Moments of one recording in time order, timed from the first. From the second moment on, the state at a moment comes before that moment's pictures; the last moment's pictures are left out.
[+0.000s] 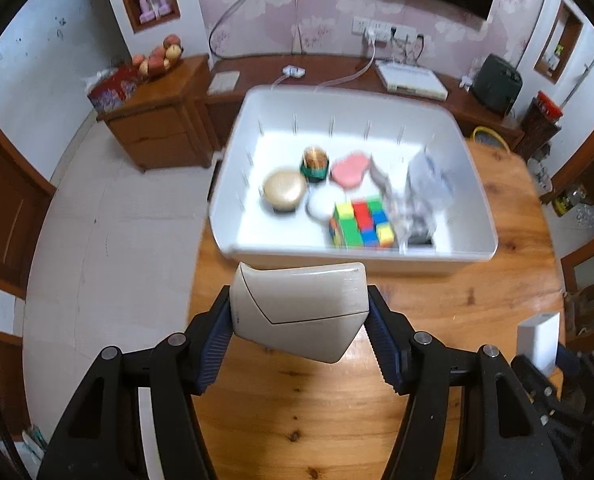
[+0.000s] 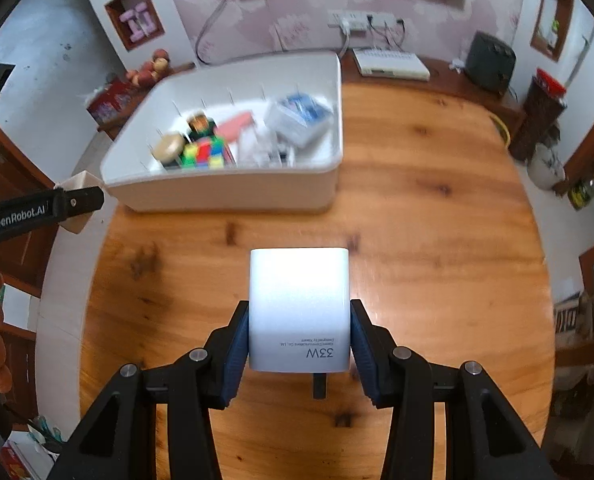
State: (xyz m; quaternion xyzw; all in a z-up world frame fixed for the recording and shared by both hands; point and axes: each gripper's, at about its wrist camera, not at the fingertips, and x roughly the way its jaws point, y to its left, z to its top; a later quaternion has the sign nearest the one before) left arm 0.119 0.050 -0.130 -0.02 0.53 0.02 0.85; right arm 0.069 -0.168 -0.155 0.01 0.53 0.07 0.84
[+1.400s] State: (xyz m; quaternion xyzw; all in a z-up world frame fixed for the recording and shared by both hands) left arm 0.346 0.077 -0.241 0.05 0.59 0.00 0.81; right arm 0.295 -0.049 -0.218 -0.03 0.59 0.03 0.80
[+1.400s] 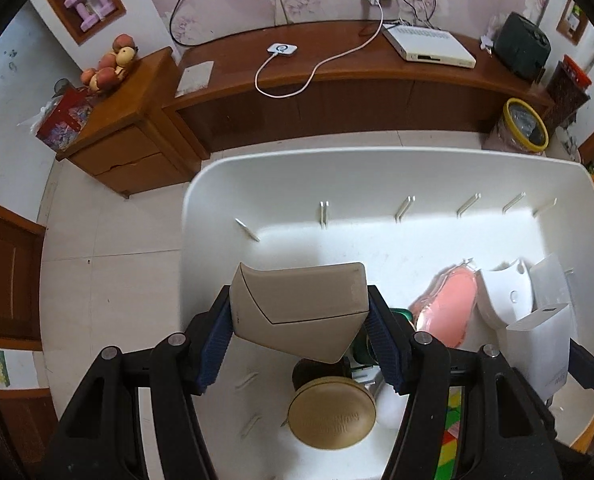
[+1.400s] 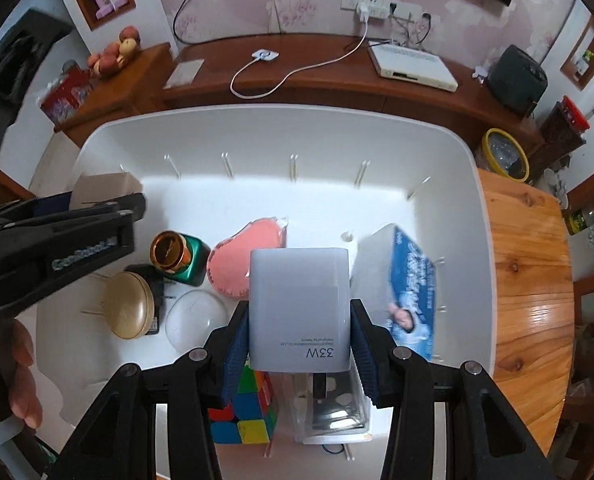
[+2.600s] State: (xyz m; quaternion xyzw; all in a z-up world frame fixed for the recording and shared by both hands) left arm 0.236 0.031 -0.138 0.03 0.57 -0.10 0.81; right arm 0.162 -0.073 -0.130 -0.04 0.52 0.08 0.85
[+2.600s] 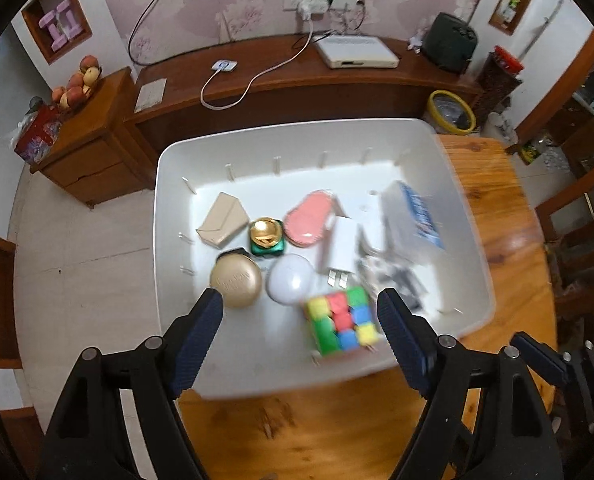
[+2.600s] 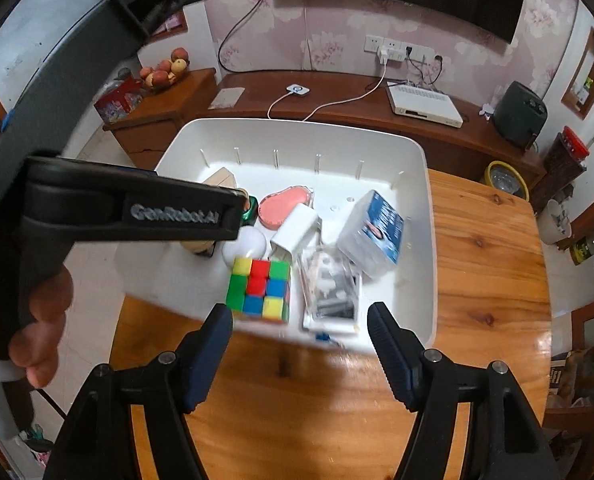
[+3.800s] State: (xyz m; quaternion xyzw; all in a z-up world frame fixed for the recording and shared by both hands) left arm -0.003 -0.006 -0.026 -0.01 0.46 -0.03 0.89; right arm -0.021 -0.194 -0.011 0.06 0.44 0.04 0.90
